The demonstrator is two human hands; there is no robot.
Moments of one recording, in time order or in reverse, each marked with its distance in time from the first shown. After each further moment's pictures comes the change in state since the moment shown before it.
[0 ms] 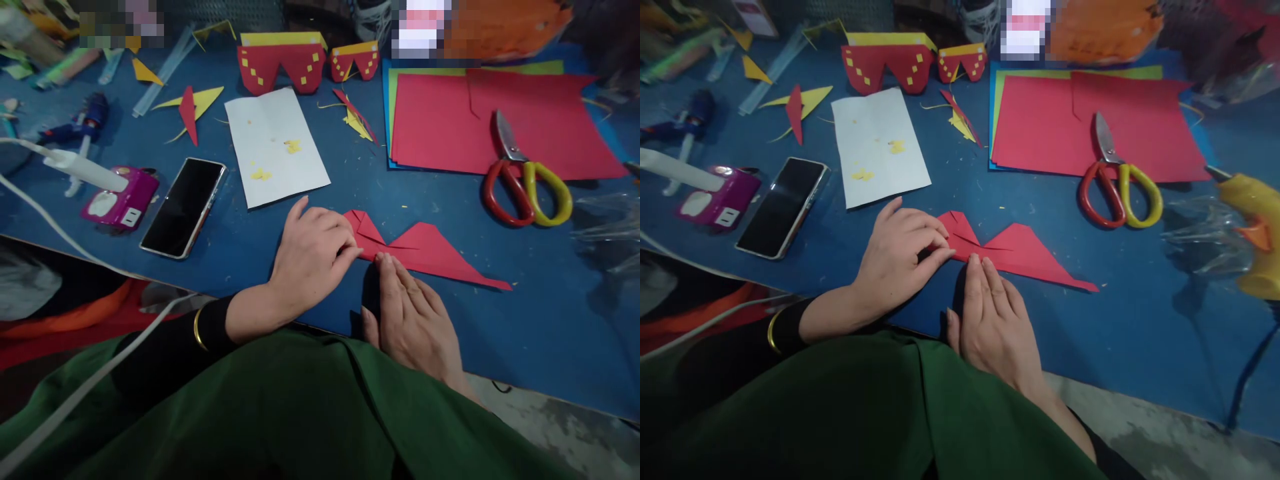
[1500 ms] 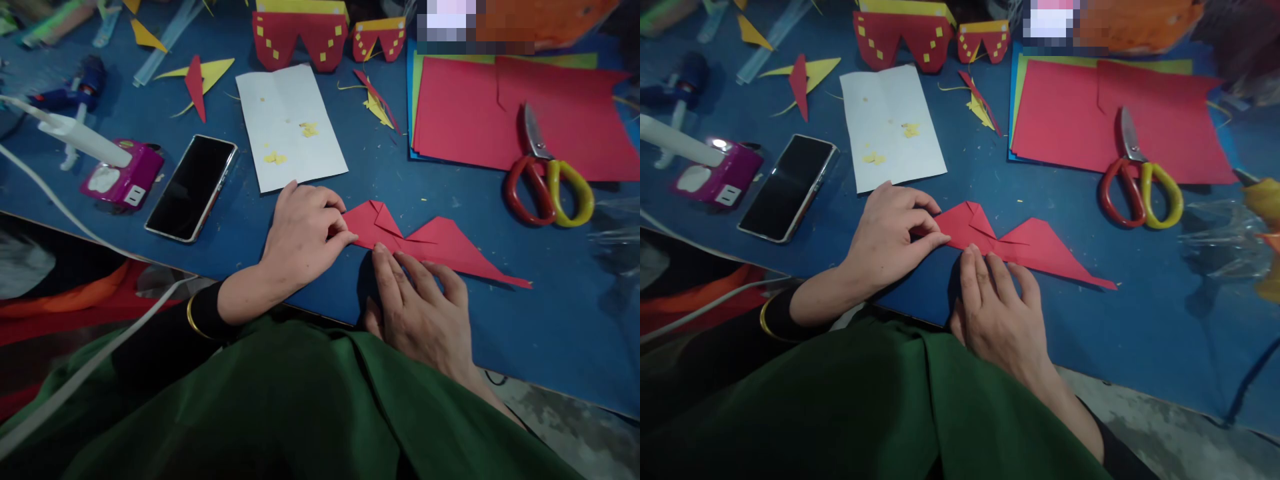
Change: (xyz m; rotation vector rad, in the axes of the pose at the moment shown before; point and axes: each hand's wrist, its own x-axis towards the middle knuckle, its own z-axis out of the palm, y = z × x) left_hand -0.006 -0.026 -0.008 -0.075 0.018 -0.144; right_hand 0.015 -0.002 -0.010 -0.091 -0.070 -0.107
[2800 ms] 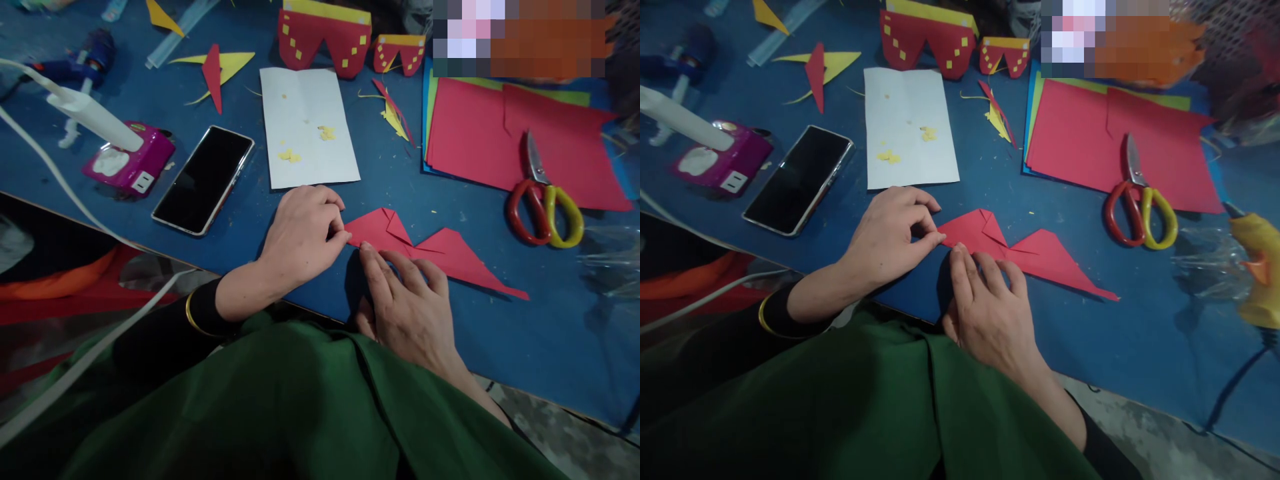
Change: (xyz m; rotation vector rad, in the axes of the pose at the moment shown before) left_hand -0.007 -0.014 -0.008 -0.032 0.044 -0.025; right_hand 0.020 -0.009 0.003 0.099 -0.062 -0.073
